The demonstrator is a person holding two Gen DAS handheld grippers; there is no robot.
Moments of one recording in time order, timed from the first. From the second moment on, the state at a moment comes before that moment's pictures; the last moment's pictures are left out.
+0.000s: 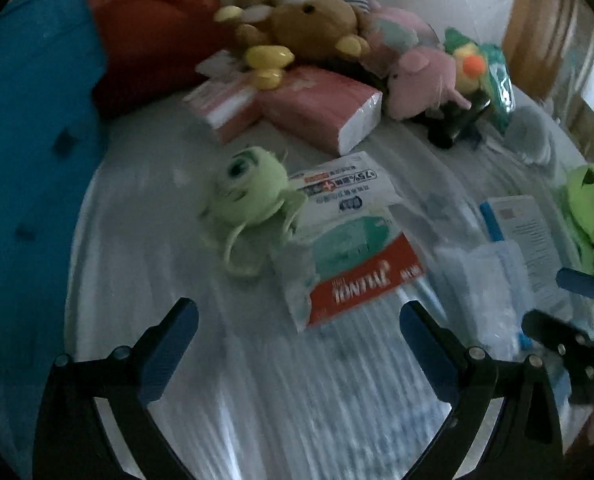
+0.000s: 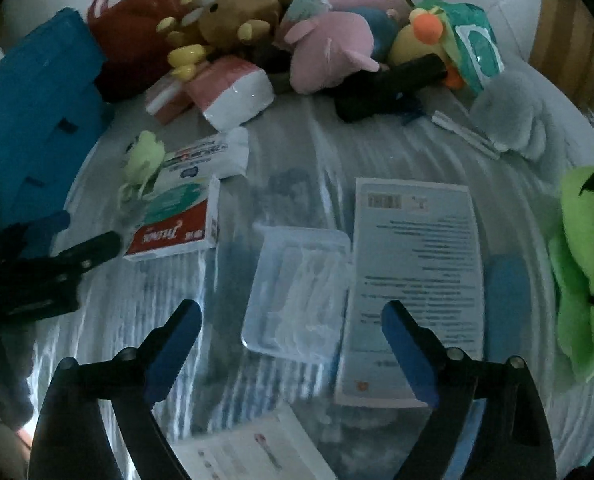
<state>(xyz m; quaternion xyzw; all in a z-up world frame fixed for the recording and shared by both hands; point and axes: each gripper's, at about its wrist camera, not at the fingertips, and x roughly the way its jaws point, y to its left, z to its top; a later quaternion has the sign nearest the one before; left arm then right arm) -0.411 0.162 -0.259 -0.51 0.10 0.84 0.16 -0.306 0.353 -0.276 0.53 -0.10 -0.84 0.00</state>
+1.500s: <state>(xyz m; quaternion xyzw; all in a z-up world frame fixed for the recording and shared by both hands) -0.406 0.161 -0.306 -0.55 0.13 0.79 0.23 -0.327 0.334 -0.311 0.56 -0.03 -0.83 0.02</state>
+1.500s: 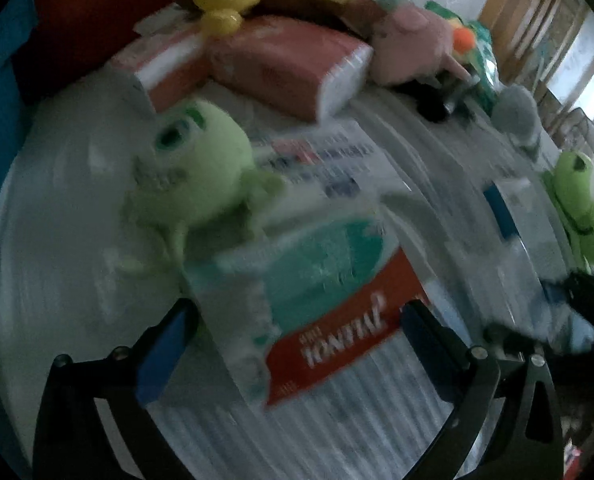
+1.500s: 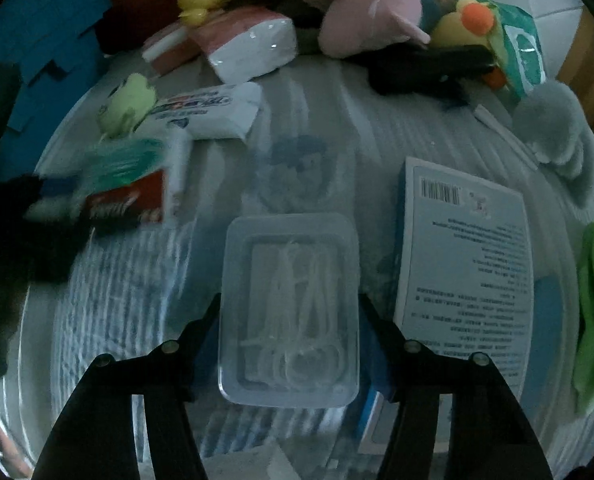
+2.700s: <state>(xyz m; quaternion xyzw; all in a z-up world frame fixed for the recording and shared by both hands) -0.387 0.092 -0.284 -0.56 0.01 0.83 0.03 -0.339 0.325 -0.293 0.54 -0.05 -0.83 0.13</state>
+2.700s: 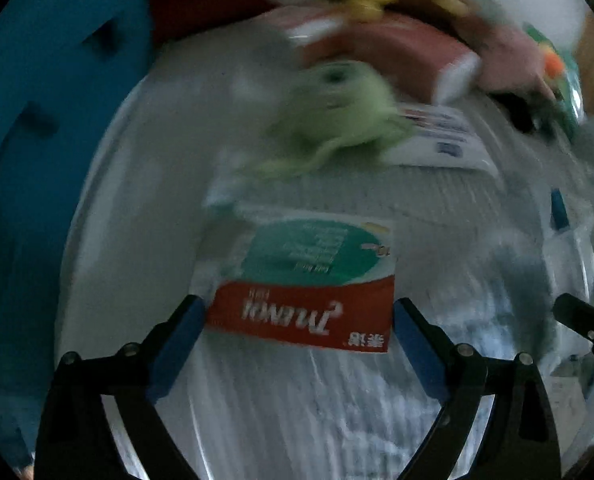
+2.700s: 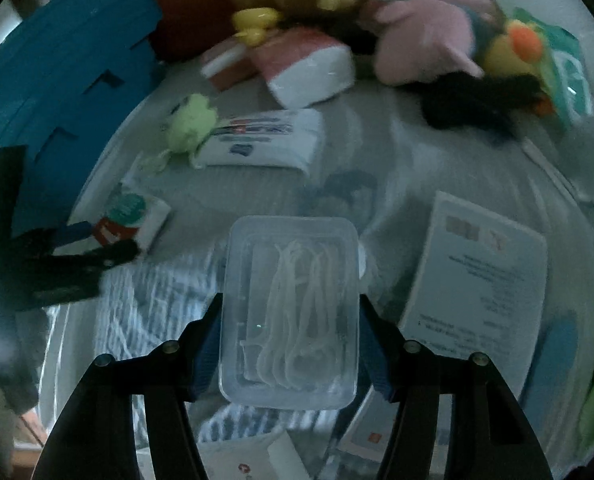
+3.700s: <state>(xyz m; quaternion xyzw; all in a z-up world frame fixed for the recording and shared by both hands) -0.402 0.102 -0.313 -0.53 -0.16 0.80 -0.22 -0.401 0.307 -0.295 0.53 0.05 -0.80 0.27</state>
